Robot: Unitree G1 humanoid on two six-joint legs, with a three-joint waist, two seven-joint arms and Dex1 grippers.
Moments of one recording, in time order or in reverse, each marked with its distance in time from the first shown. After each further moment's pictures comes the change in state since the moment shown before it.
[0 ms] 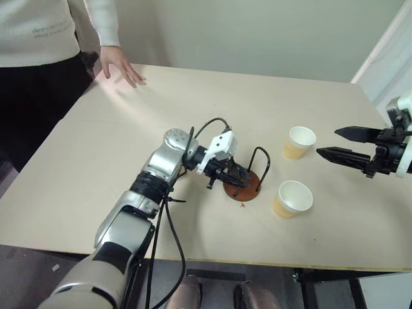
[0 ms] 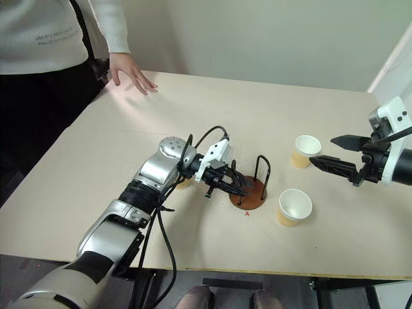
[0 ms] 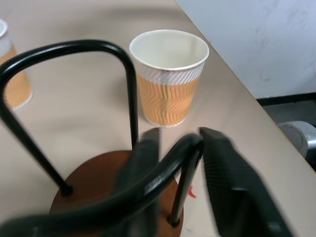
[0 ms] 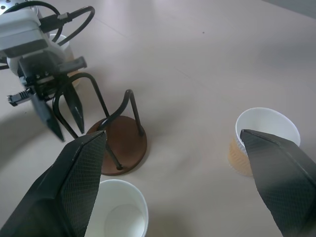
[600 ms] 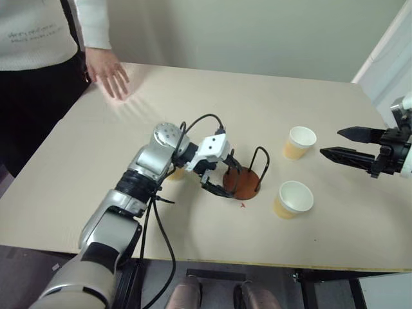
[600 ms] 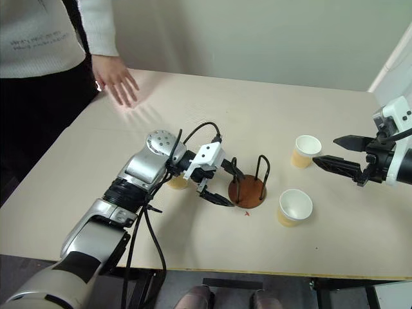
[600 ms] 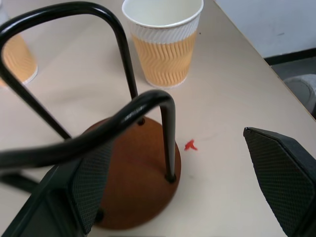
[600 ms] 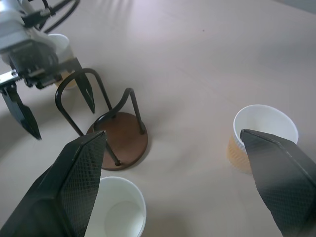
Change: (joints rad) left arm 0.008 0.131 -0.030 -0.136 0.053 0.007 -0.020; right arm 0.018 -0.025 -0.002 0.039 0.000 -0.032 0.041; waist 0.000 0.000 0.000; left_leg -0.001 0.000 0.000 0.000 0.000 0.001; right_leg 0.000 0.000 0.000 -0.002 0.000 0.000
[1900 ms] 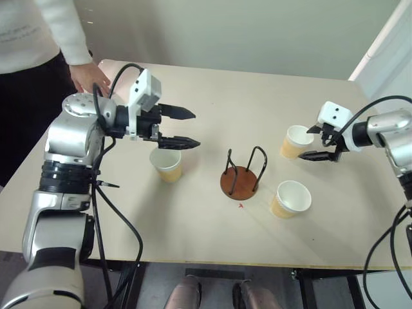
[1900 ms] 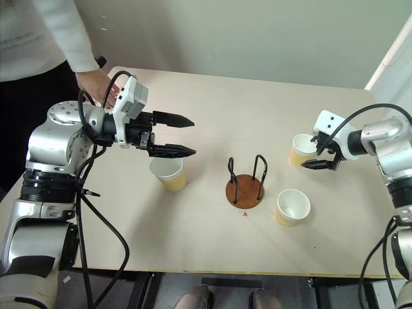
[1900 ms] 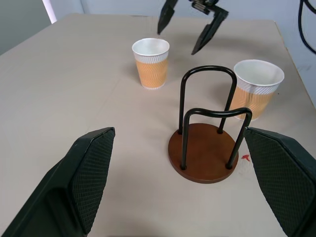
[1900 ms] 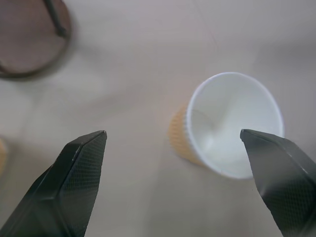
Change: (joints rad) left arm 0.006 0.281 0.309 -0.158 -0.236 0.340 0.154; right arm -0.598 0.182 0.799 0.861 -0.864 -0.809 0.394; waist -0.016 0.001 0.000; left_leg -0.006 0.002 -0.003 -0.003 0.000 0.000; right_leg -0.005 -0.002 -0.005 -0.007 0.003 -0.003
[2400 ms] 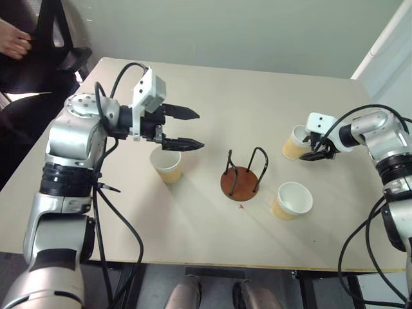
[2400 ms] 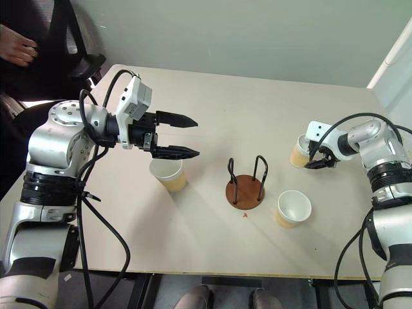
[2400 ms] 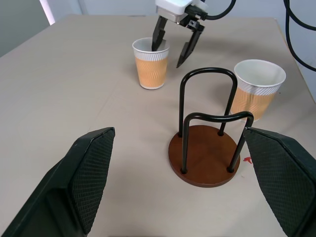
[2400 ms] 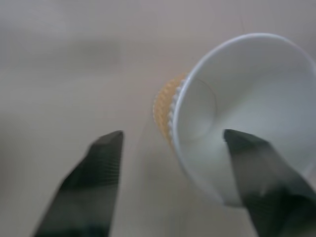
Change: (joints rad) left arm 0.017 -0.003 -0.002 -0.089 -0.005 0.033 0.025; right arm -0.133 0.135 0.038 0.362 -0.218 -0.234 0.037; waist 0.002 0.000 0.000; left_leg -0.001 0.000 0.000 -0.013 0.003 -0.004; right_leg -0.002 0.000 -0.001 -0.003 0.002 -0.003
